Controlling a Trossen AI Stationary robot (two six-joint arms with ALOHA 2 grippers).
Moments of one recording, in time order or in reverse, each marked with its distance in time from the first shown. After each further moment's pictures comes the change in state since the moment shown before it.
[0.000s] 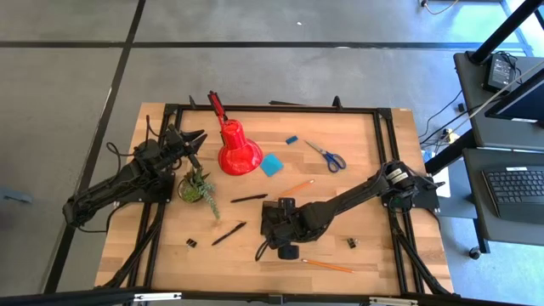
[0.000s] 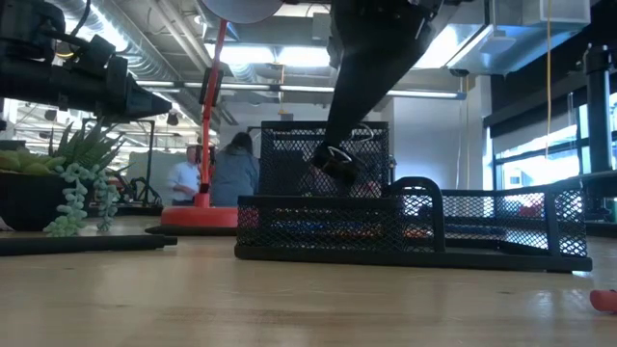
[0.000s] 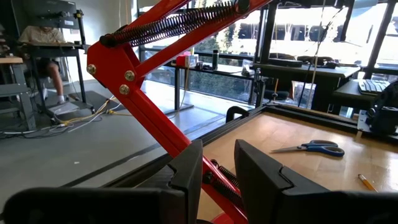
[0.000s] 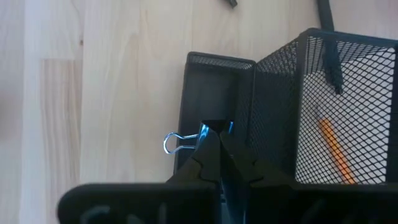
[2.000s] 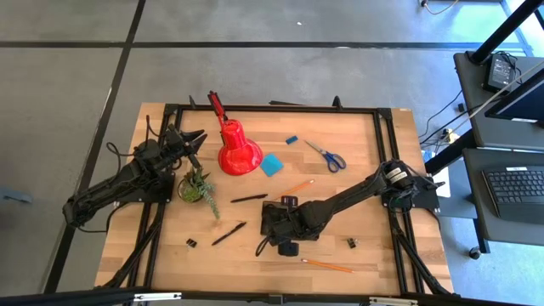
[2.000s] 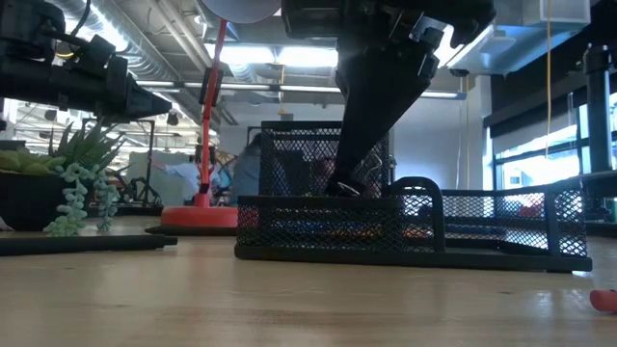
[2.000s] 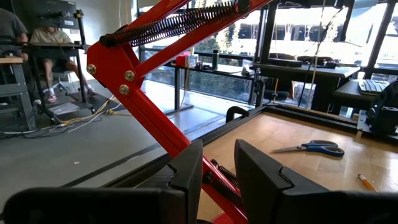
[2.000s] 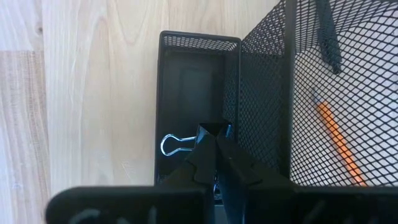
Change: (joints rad) left arm 0.000 0.000 0.000 0.000 0.000 0.000; right arm -0.019 0.002 -0.061 0.024 -0.001 0.053
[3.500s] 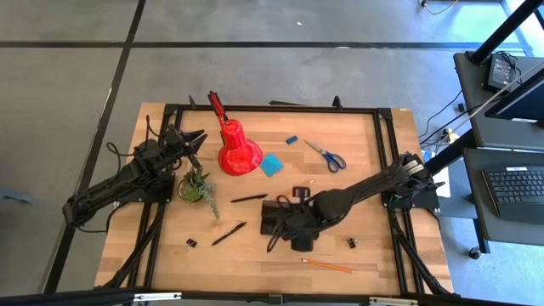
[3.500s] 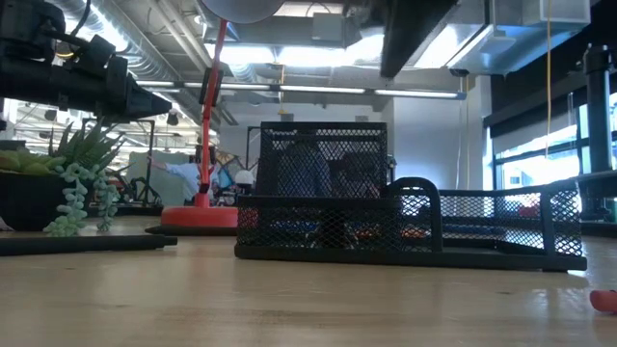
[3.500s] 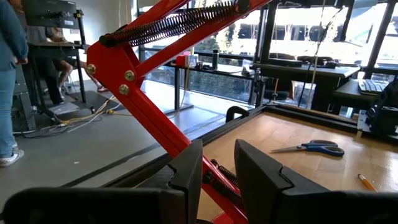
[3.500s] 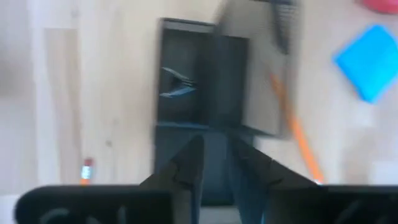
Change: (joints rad) left arm 0.000 0.000 0.000 0.000 0.000 0.000; right arm 0.007 -0.155 0.104 -0.297 0.003 0.000
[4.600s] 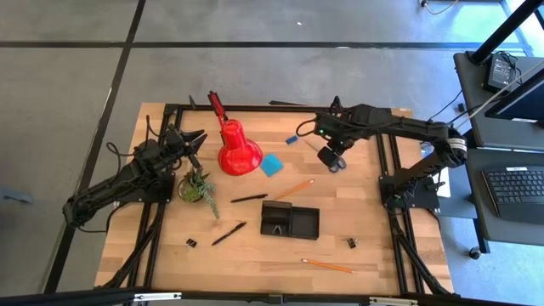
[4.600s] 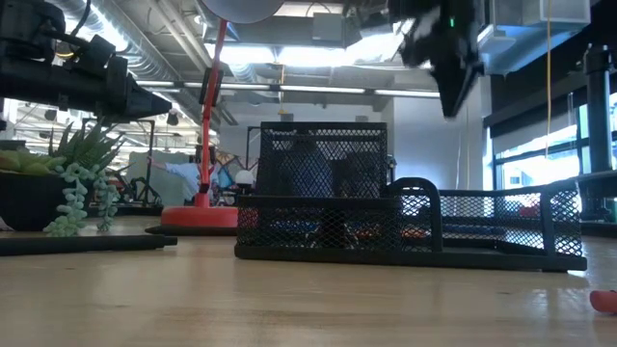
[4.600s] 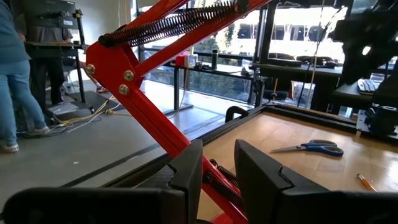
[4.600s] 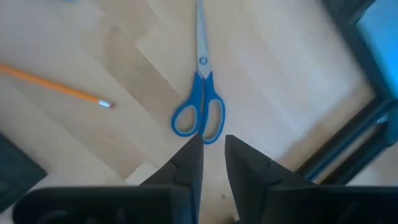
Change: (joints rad) left arm 0.000 0.000 0.000 0.000 0.002 0.000; right arm -0.683 -0.428 -0.357 -0.233 -0.024 0.052
